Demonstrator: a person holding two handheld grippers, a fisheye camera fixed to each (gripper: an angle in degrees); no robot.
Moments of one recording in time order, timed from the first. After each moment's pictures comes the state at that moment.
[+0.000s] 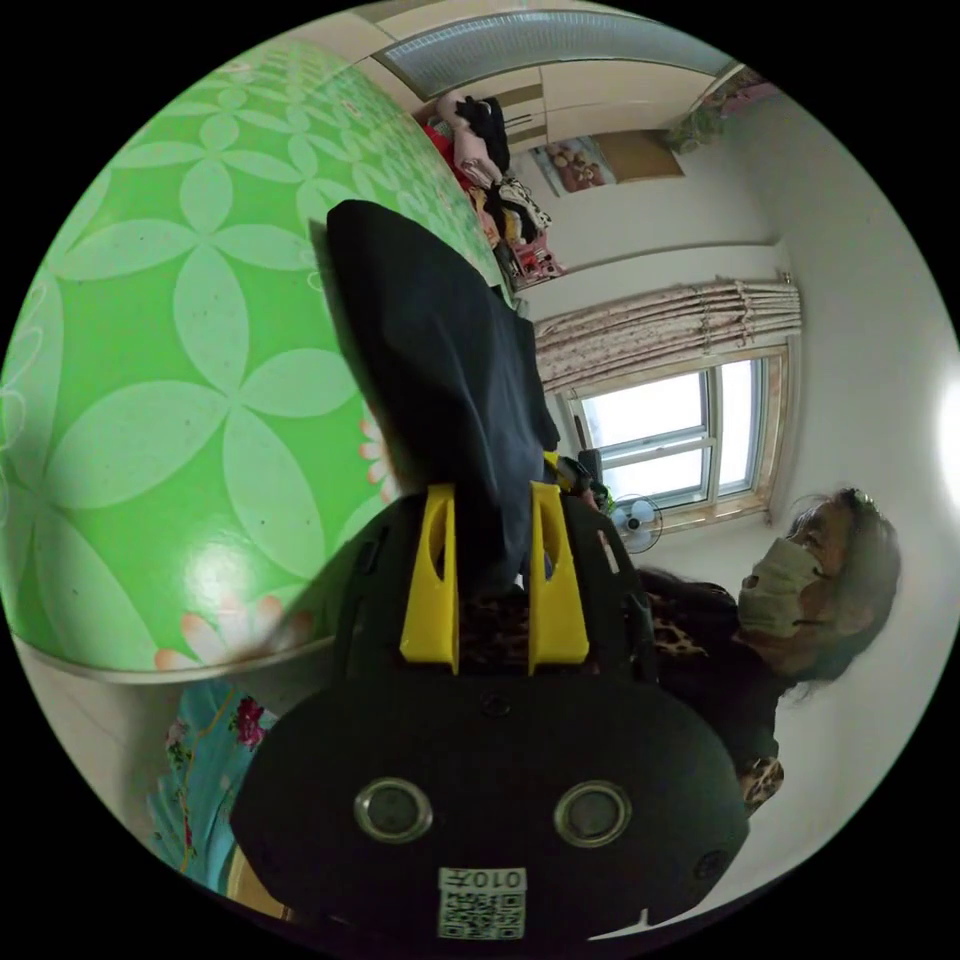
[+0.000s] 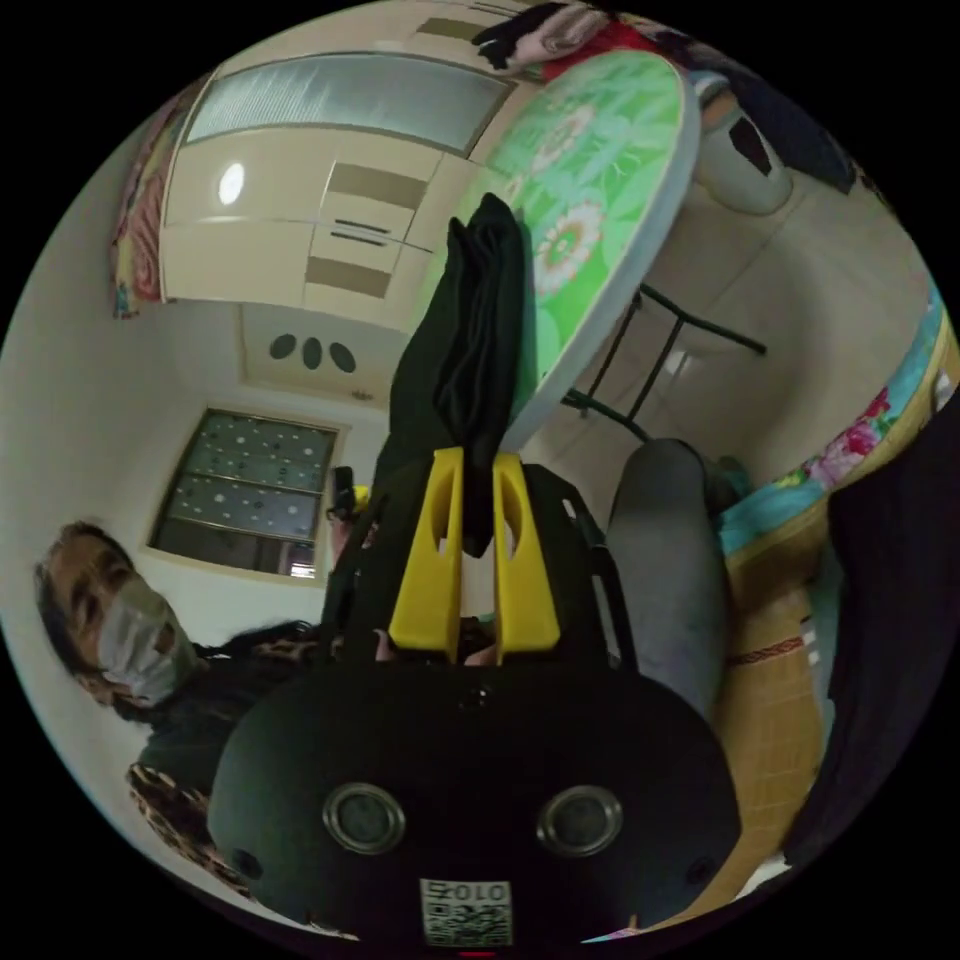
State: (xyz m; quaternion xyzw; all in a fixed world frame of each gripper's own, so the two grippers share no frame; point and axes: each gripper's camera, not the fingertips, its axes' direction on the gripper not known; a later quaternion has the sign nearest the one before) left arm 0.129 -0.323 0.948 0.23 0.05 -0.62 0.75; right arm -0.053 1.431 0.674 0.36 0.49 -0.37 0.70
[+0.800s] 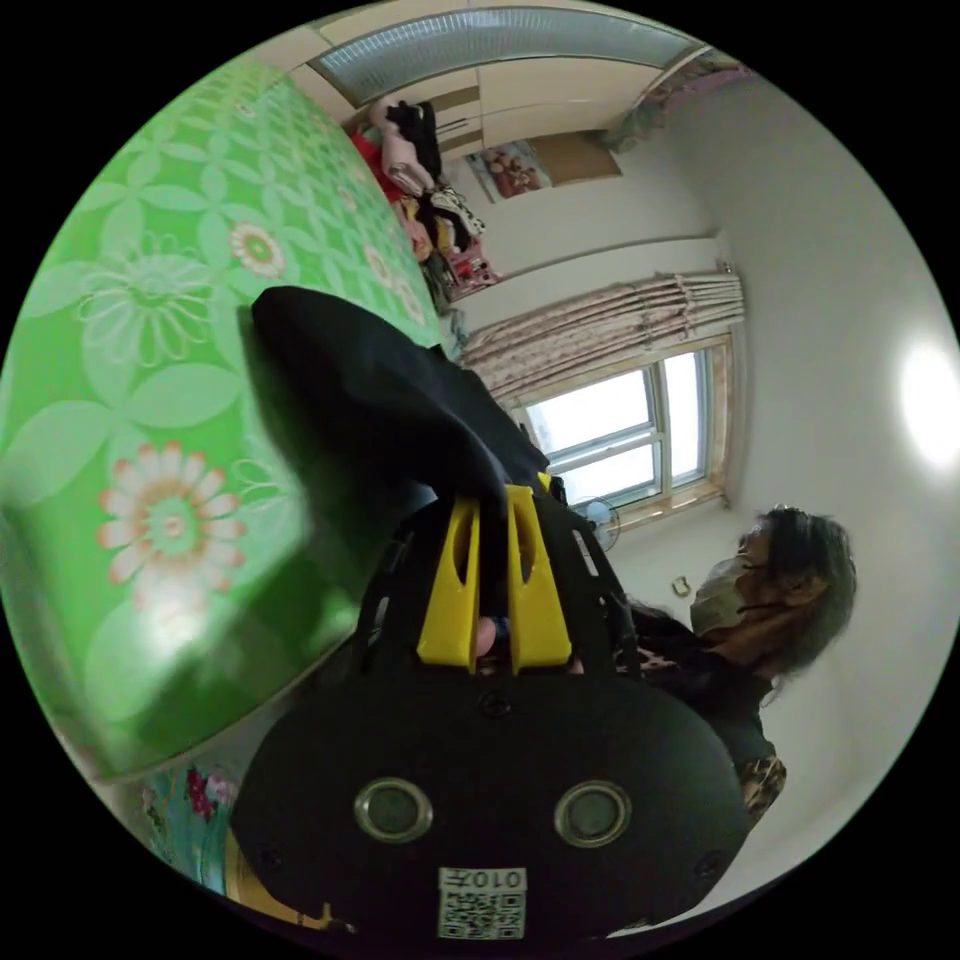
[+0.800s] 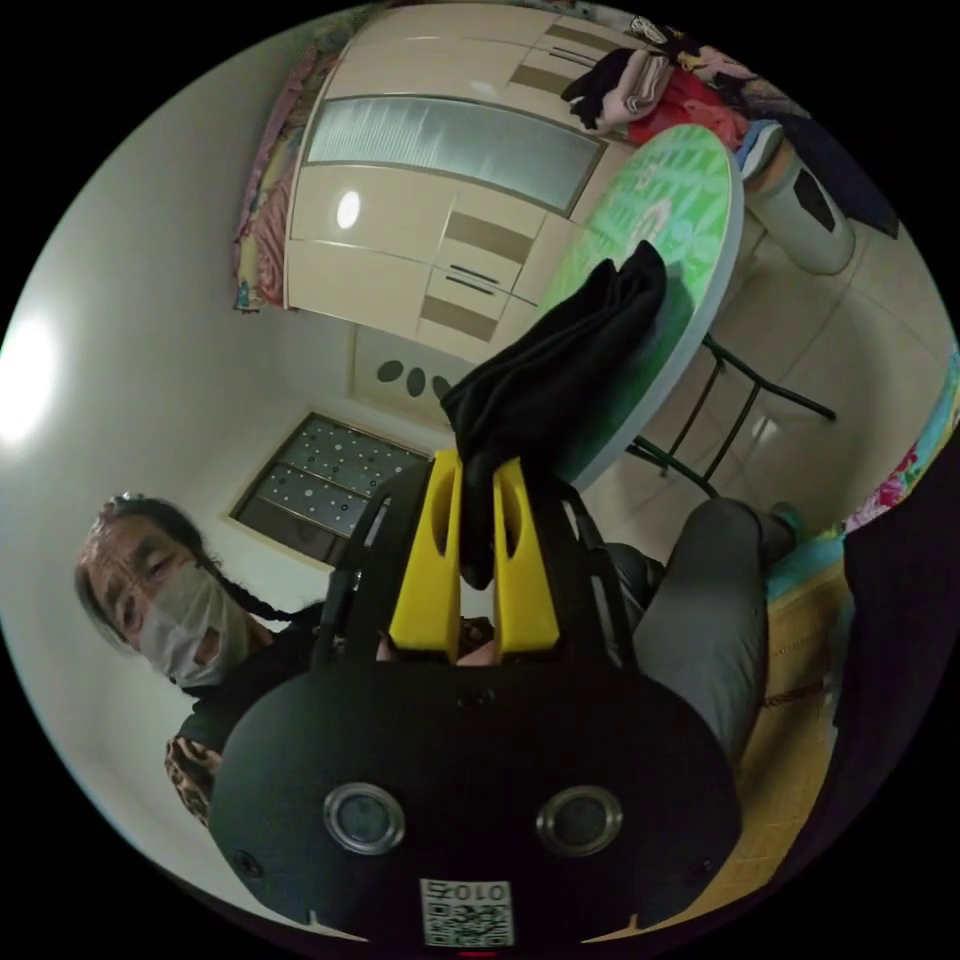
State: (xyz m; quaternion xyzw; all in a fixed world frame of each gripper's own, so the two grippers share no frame) left arm 0.114 -0.425 0.976 0.30 0.07 -0.57 0.76; right arm -0.117 1.554 0.878 0.32 0.38 -0.50 0.71
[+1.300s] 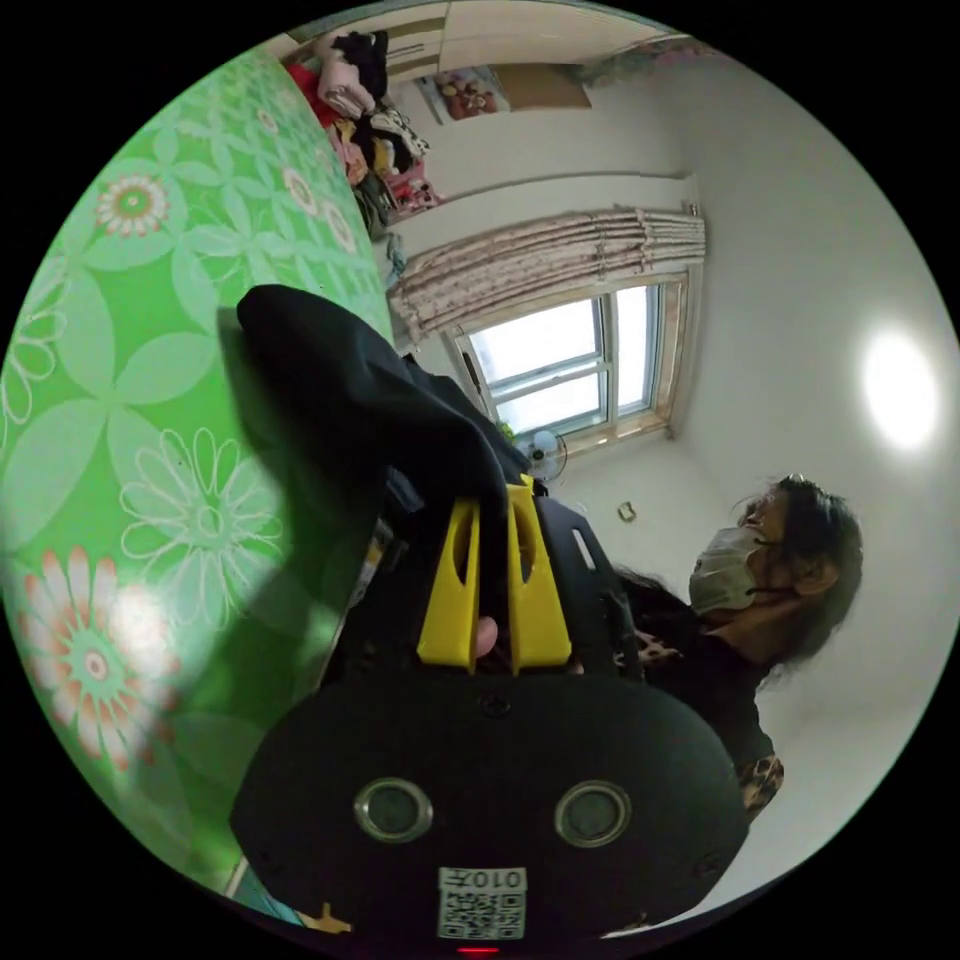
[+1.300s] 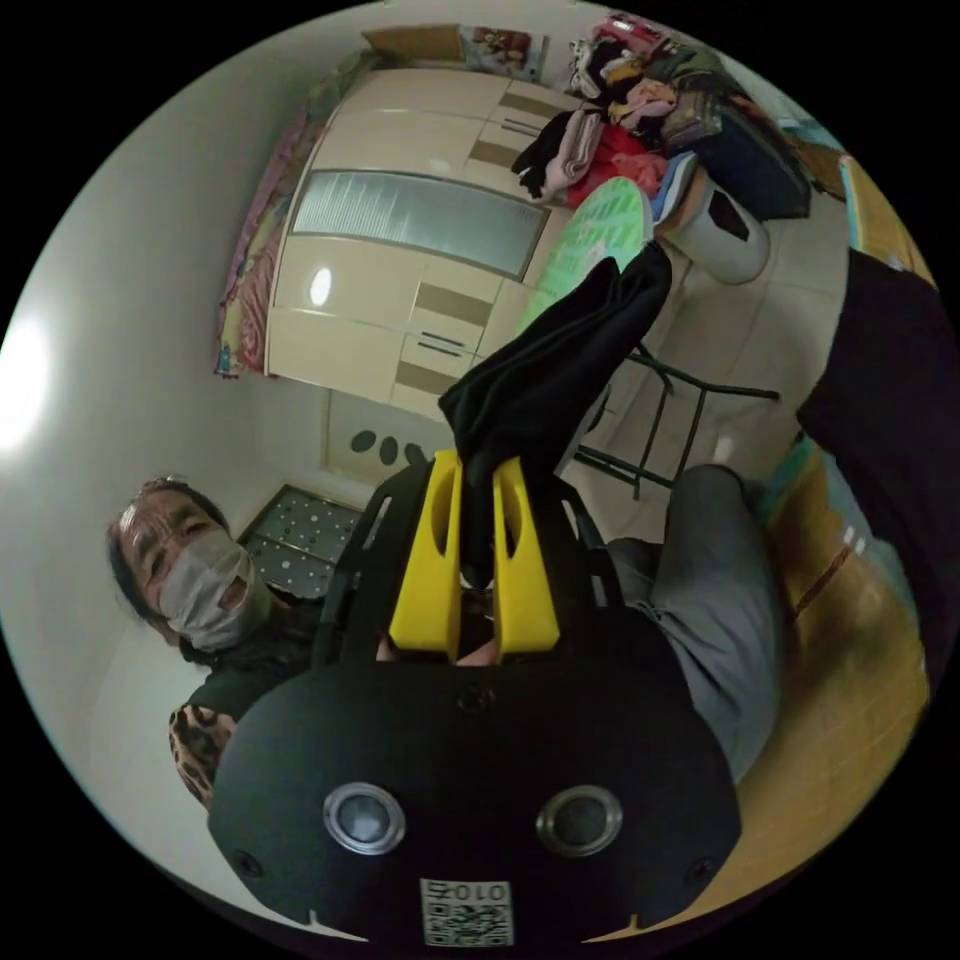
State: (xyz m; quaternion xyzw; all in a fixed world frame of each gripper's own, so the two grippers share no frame) left arm 0.067 -0.484 0.998 0.26 0.21 -0.50 0.80; right arm -0.071 1.669 1.067 0.45 0.33 -0.49 0.67
